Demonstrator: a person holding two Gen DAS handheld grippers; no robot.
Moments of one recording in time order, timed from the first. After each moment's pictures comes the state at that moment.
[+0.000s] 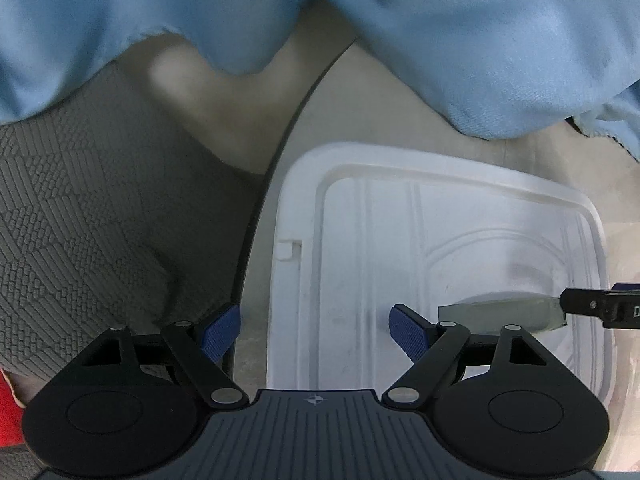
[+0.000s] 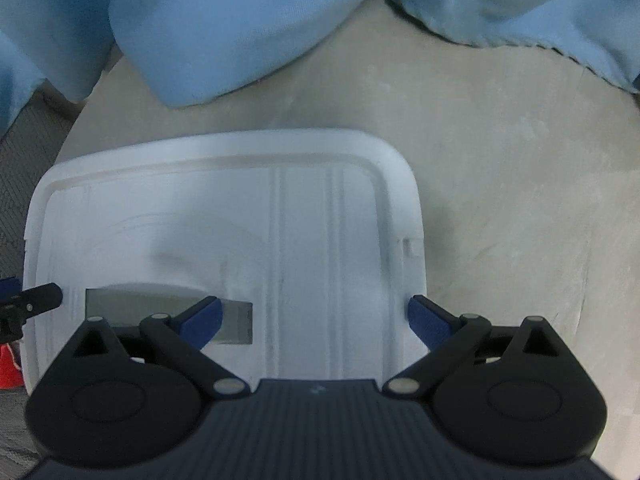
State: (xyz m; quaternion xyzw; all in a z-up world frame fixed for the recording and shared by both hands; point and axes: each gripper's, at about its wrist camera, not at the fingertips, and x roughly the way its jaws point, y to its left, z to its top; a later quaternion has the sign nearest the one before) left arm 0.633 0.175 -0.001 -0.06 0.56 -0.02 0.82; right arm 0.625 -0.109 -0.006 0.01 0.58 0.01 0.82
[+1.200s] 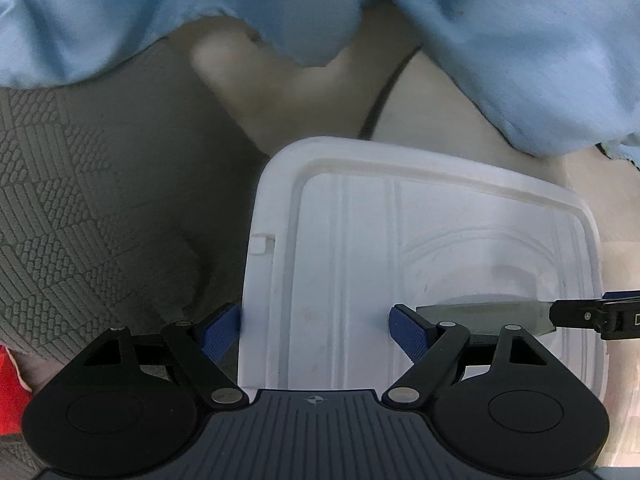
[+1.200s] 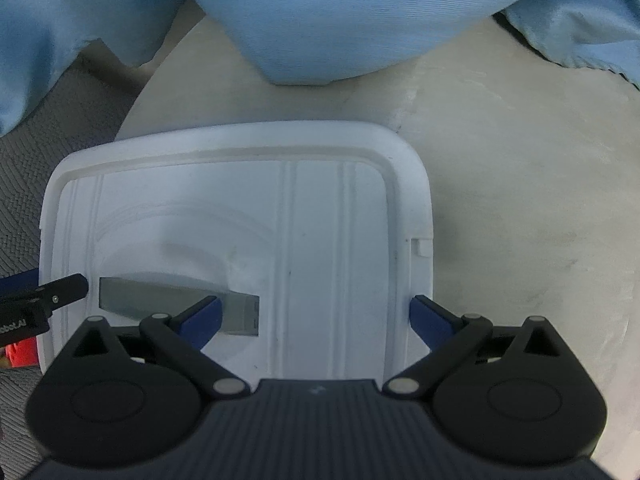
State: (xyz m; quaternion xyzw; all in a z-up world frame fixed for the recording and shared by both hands) left arm 0.626 0.235 -0.002 -0.08 0.57 0.01 0.82; right arm 0.630 -0.055 -0.002 0.01 0.61 0.07 0.79
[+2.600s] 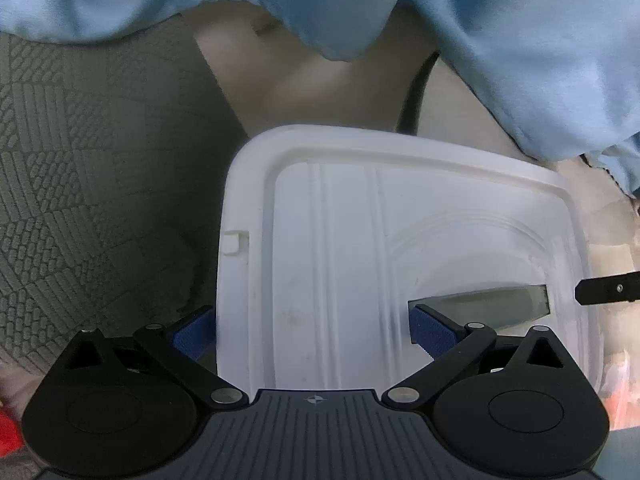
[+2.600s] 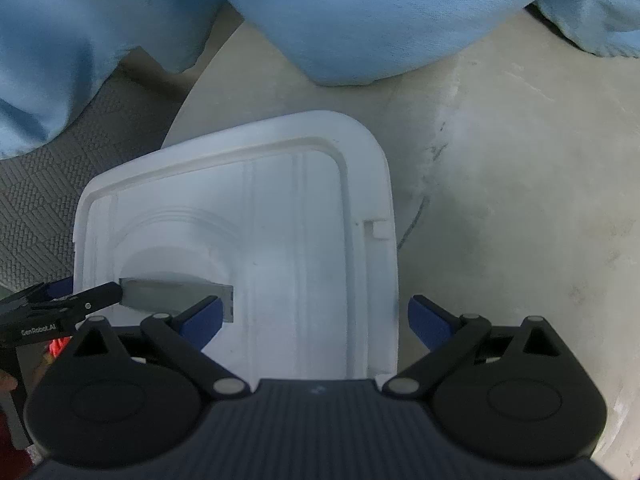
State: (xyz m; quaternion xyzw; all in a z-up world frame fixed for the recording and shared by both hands) left arm 0.611 0.296 -0.032 -0.13 0.55 -0.05 0.83; right arm 0.640 -0.049 -0.001 0.06 0.61 0.13 0.78
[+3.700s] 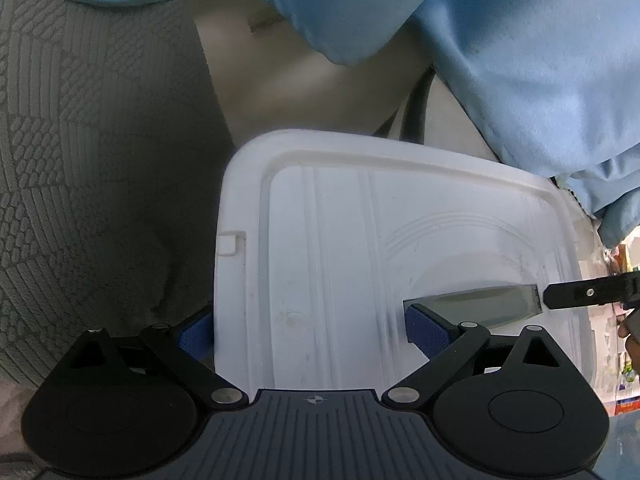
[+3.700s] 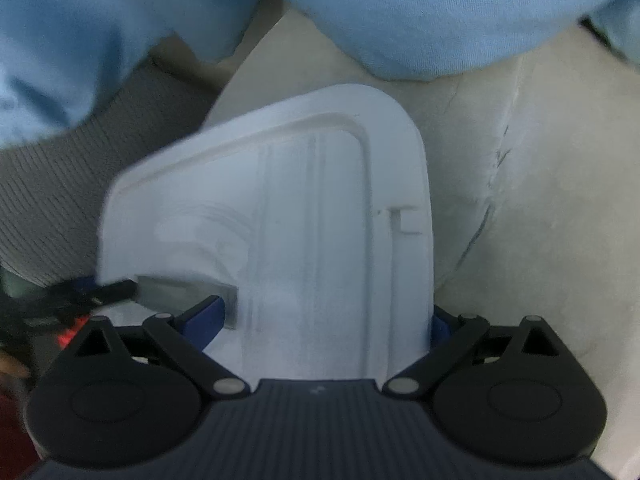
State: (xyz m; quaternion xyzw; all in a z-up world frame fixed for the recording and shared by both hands) left arm 0.603 0.333 -0.054 -0.21 0.52 -0.10 0.82; right arm 0.629 -0.021 -0.008 0.03 0.59 0.16 0.79
